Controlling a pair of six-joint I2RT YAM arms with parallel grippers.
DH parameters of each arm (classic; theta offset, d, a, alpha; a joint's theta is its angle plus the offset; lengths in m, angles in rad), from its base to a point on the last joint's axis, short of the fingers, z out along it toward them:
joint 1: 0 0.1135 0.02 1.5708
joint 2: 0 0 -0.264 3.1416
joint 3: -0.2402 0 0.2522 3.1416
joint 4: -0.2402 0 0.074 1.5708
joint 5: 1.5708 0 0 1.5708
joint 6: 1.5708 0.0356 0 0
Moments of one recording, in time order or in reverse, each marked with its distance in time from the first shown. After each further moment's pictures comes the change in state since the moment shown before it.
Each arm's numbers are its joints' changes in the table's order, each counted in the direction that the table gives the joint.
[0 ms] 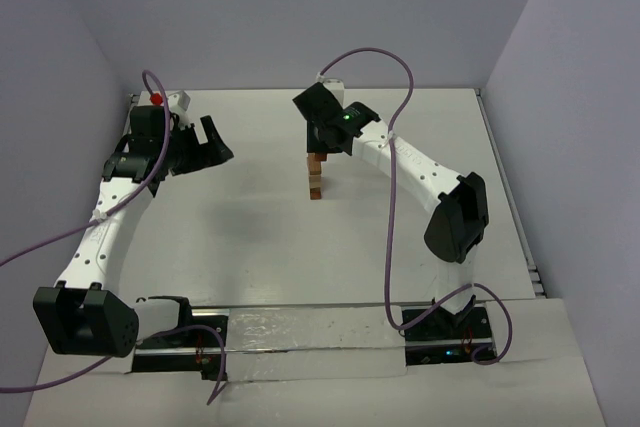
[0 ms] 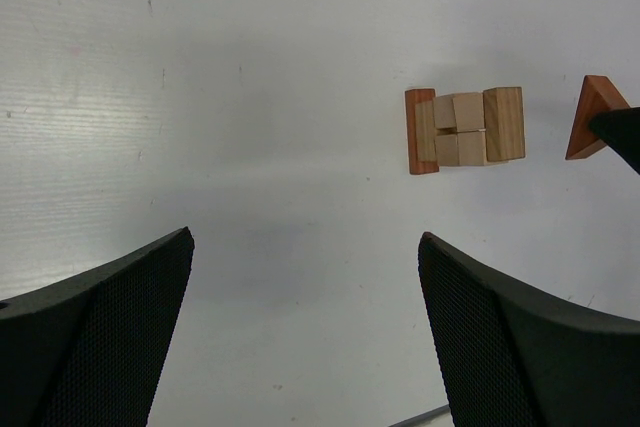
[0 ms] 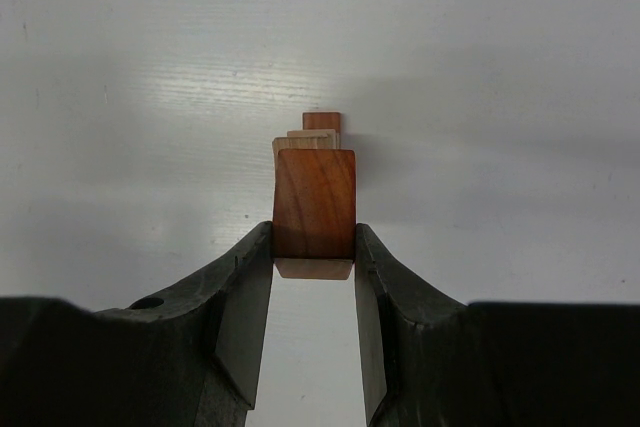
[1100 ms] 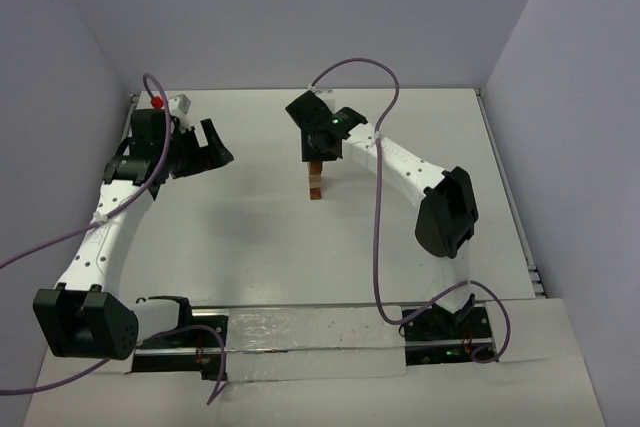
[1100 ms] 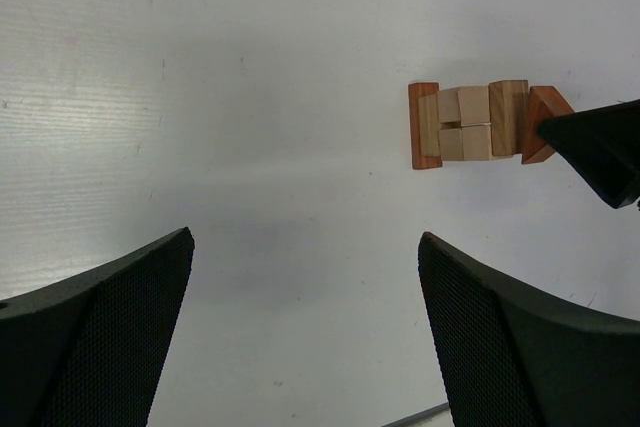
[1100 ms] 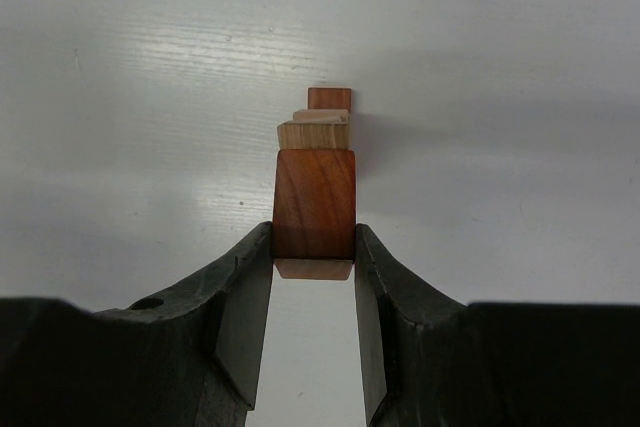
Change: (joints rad) left arm 0.000 0.013 0.026 0.007 0.000 -0.003; right arm 0.016 -0.065 0.010 0.002 -0.039 0.000
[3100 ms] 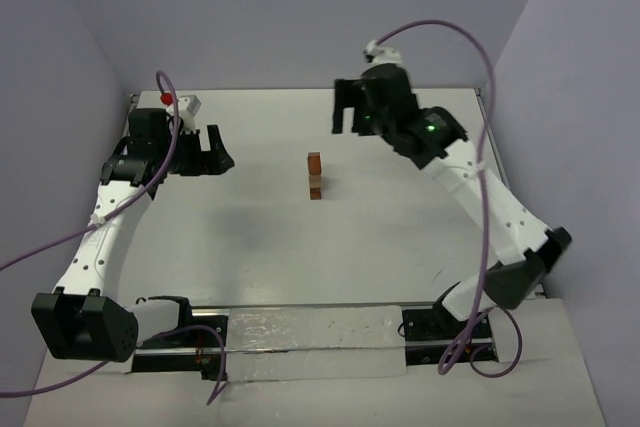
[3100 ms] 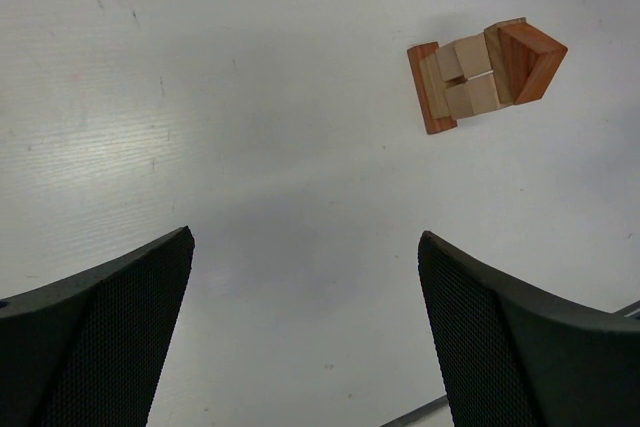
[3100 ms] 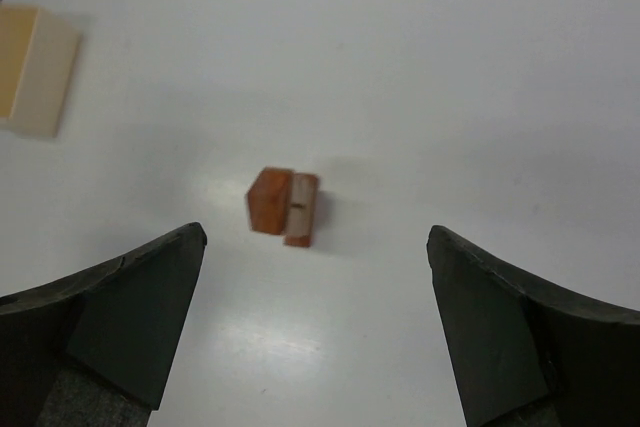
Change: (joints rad) left arm 0.000 0.010 -0.021 -0.041 0.076 0.192; right arm -0.068 0.429 0.097 0.069 -0.026 -0.190
